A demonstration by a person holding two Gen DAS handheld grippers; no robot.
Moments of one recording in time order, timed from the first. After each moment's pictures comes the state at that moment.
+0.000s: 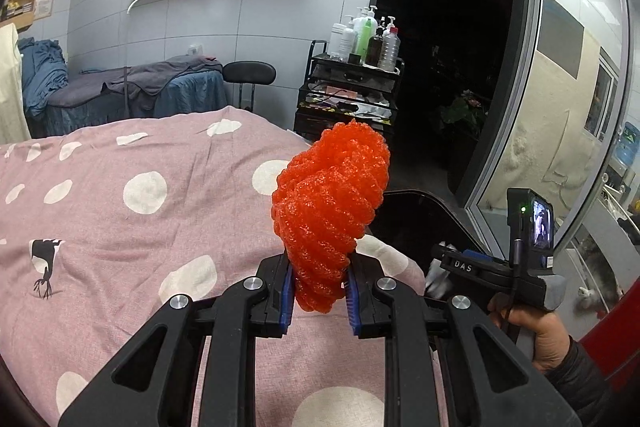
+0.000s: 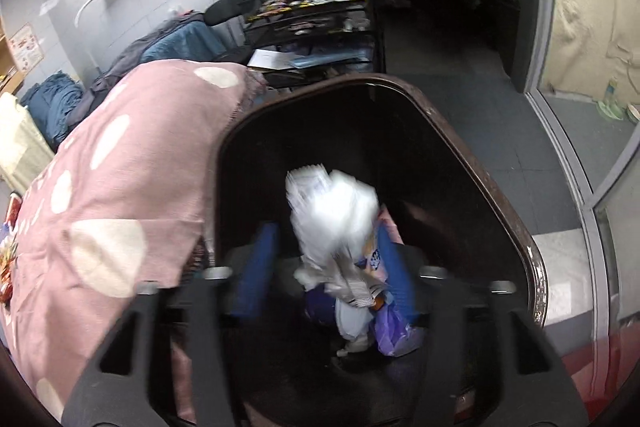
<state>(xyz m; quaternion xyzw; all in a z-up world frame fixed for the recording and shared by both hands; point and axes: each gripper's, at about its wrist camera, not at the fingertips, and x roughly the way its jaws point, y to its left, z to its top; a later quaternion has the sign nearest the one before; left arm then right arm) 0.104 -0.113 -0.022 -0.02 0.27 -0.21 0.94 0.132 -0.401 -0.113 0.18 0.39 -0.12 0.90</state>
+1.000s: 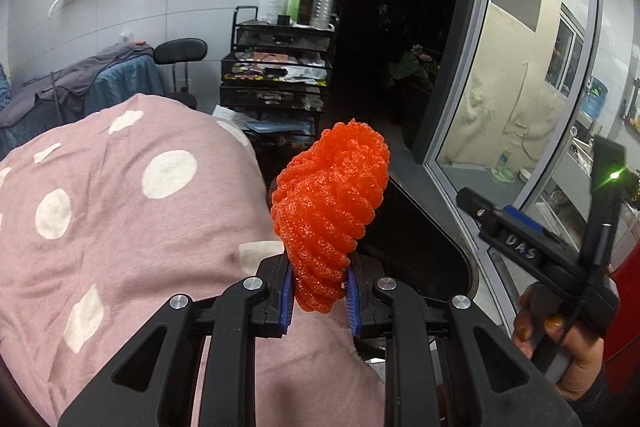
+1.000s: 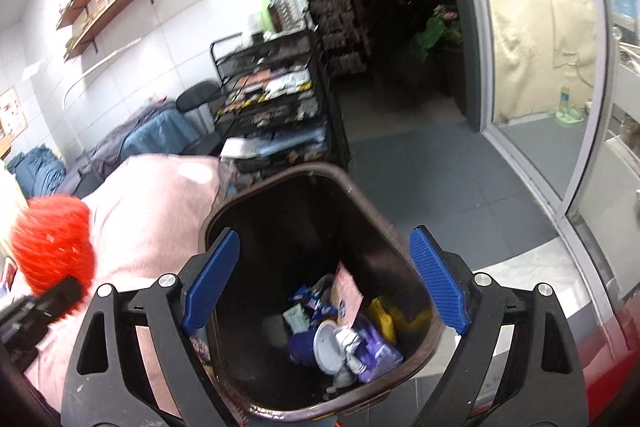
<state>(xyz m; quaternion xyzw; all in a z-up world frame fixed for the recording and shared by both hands) 0.136 -0.202 -0.040 0.03 0.32 -0.31 0.89 0.066 -0.421 -0.055 0.20 0.24 -0.21 0.93</state>
